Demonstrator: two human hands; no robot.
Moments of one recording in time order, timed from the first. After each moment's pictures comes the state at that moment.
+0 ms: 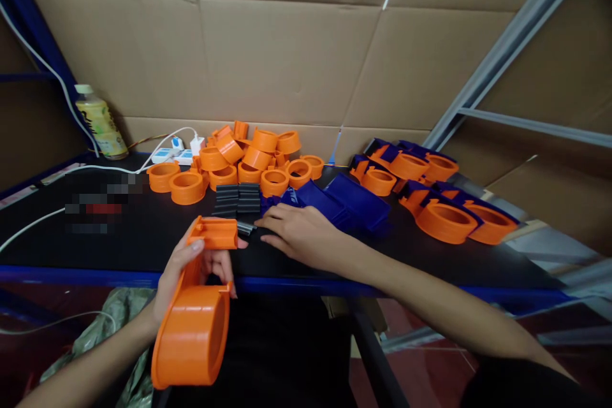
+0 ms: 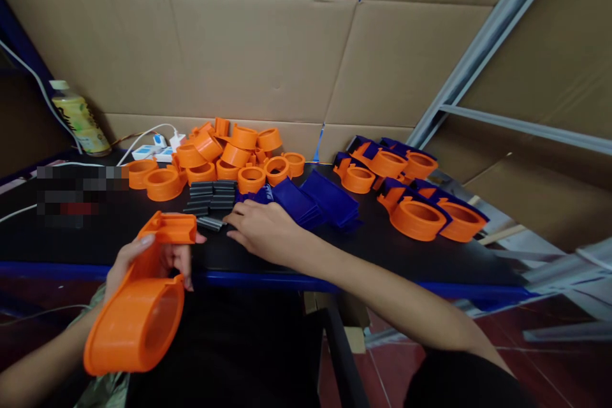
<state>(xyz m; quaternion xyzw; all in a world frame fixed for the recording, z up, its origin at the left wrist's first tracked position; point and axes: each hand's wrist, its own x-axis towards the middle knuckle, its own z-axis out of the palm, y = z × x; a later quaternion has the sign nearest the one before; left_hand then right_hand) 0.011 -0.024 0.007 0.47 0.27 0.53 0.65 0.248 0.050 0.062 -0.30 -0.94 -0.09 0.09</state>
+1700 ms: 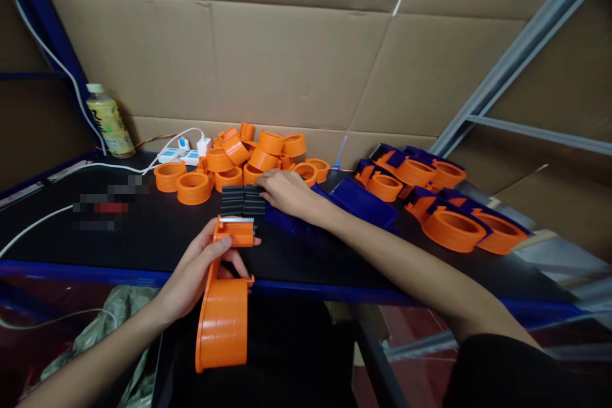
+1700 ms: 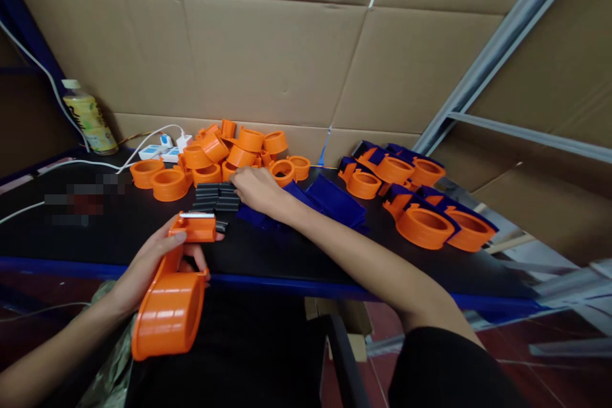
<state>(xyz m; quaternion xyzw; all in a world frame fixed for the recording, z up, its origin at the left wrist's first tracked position) 0.017 -0.015 0.014 0.49 0.34 0.51 0.62 0.211 0.139 0.072 -0.37 -0.92 -0.14 0.08</state>
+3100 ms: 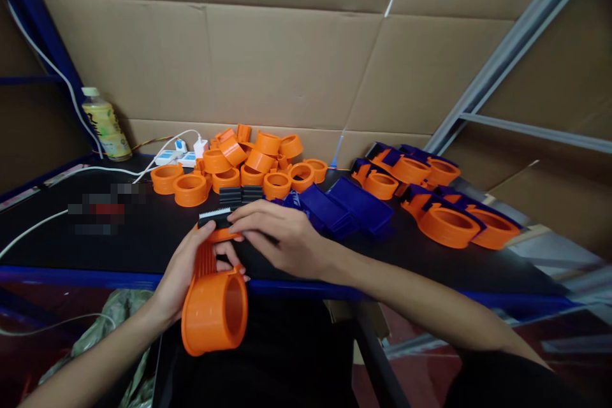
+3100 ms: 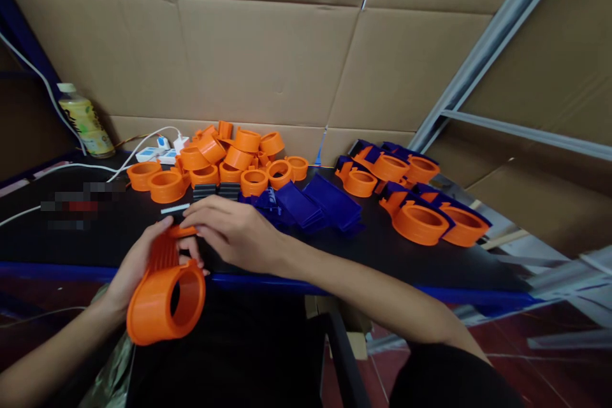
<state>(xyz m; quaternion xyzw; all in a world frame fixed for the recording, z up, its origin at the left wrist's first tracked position) 0.015 -0.013 0.016 0.32 0.32 0.52 0.72 0.212 0.038 0.071 -0.10 -0.91 0.07 0.40</state>
